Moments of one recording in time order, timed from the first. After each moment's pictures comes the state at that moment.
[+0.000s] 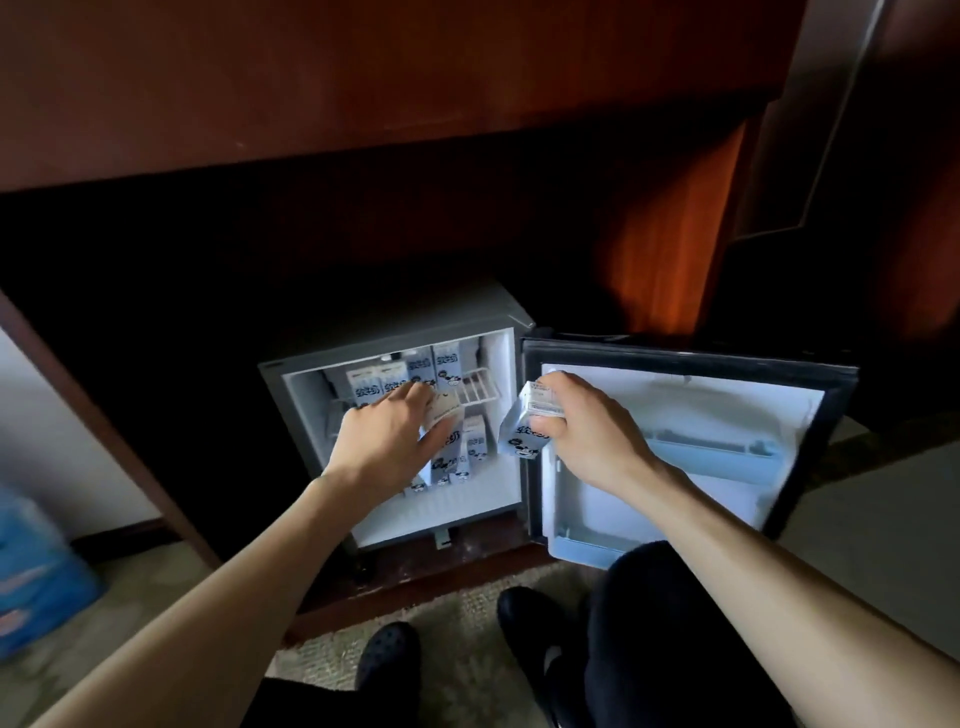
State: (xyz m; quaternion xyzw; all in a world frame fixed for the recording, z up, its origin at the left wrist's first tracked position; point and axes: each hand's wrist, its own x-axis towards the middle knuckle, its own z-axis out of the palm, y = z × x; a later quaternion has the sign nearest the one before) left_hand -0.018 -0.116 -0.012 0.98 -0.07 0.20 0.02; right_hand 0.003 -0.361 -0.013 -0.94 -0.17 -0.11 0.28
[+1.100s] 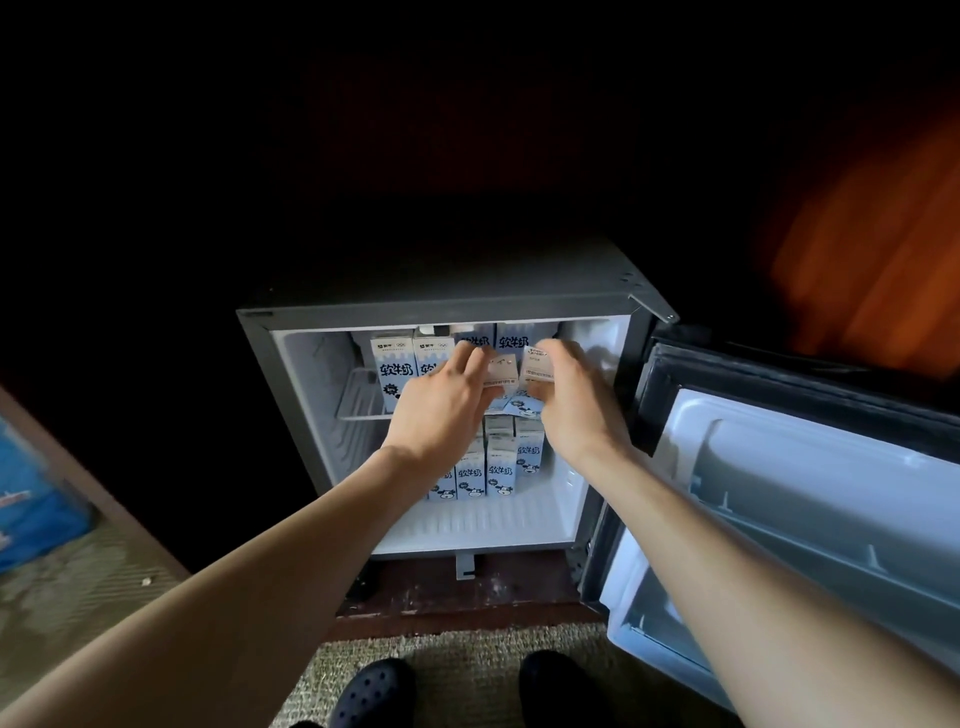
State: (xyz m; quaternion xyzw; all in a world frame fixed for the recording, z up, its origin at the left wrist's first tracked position) left_hand 0.150 -0.076 -0.118 0.95 -0.06 0.30 0.06; right_hand 0.195 -0.239 -0.109 -0.92 -0.18 -0.13 0.31
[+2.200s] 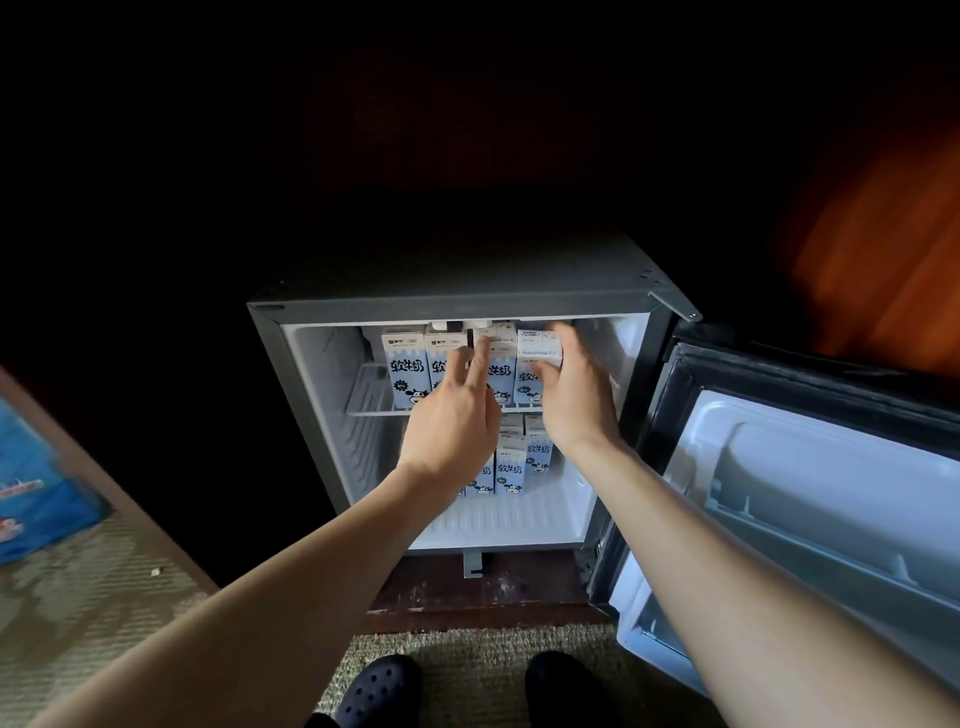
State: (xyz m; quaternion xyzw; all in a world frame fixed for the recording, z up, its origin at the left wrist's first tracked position) left_hand 0.141 -0.088 -0.135 0.95 0.04 0.26 0.14; right_hand 0.213 -0.215 -0.125 -0.86 -0.15 -0.16 0.46
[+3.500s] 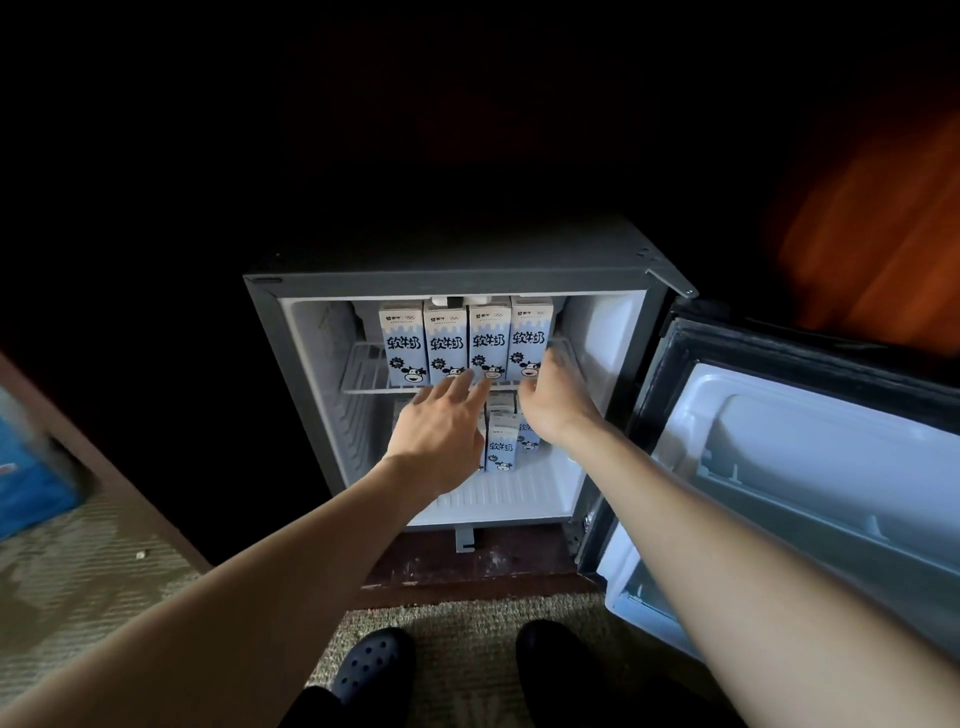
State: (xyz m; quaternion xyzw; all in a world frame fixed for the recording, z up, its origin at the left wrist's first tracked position) left_hand 0.122 -0.071 -0.156 0.99 -0.02 0.11 0.05; right_hand 0.203 -0.212 -0.137 -0.94 -0.12 0.01 0.30
